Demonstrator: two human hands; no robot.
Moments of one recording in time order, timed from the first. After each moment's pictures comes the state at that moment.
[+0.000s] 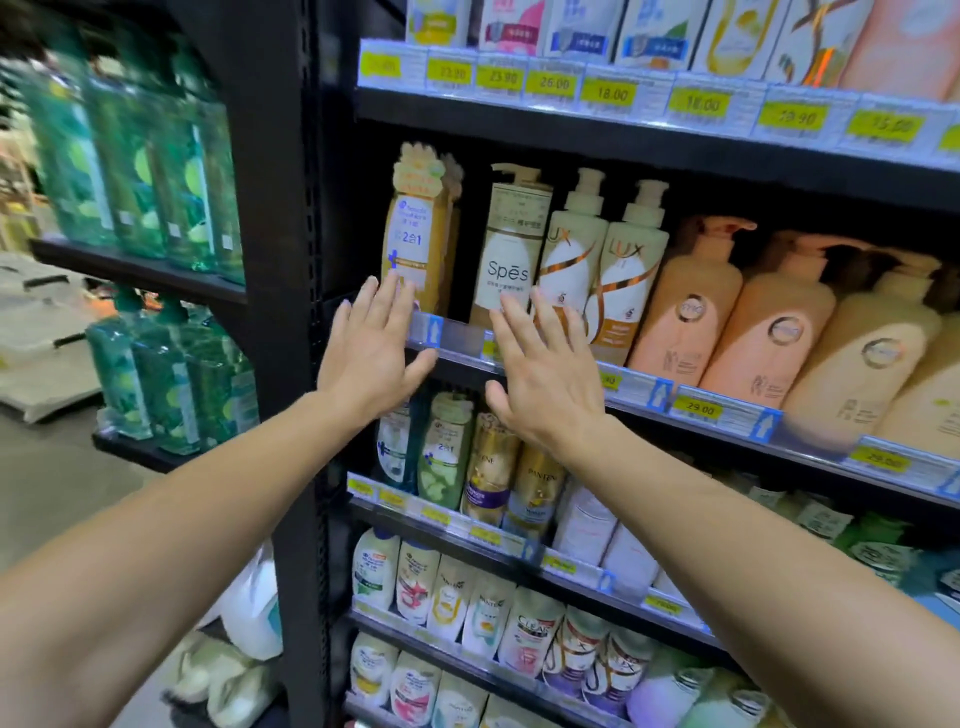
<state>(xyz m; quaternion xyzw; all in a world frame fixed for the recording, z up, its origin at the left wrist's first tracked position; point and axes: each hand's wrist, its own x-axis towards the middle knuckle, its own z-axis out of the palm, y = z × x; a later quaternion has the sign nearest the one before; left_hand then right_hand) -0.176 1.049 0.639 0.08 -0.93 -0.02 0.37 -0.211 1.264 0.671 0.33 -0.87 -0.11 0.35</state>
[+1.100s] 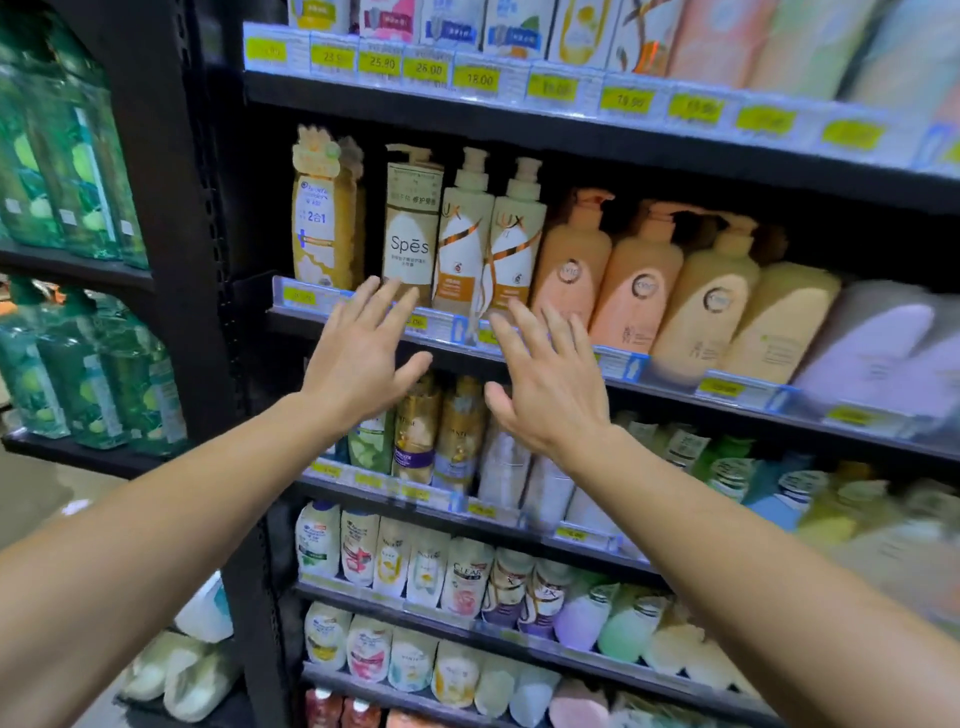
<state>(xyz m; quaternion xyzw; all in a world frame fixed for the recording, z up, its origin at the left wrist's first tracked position) -0.143 1.146 0.653 -0.02 -0.93 -0.06 0.36 -0.166 1.370 0.669 0.28 -0.90 -0.04 0.34</state>
